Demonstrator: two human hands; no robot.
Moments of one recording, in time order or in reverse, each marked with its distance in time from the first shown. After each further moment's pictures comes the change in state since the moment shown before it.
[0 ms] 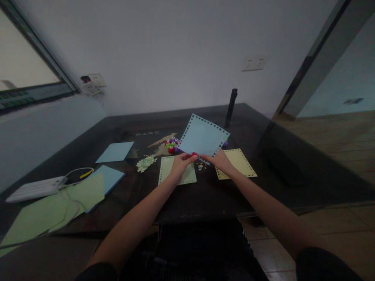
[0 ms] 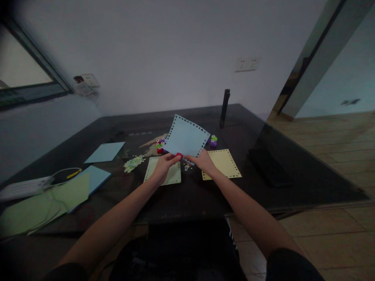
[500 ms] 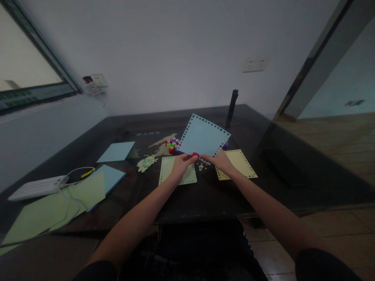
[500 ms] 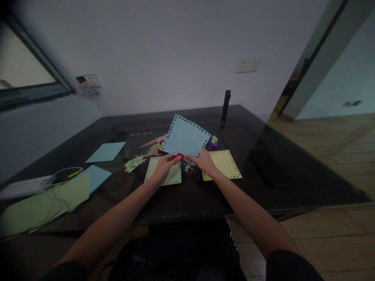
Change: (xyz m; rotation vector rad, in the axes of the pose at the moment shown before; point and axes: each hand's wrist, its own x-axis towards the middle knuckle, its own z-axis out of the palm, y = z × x) left_hand -0.001 0.001 0.002 -0.084 -0.018 -0.009; right_hand 0.001 0.002 -0.001 0.026 -0.018 0.025
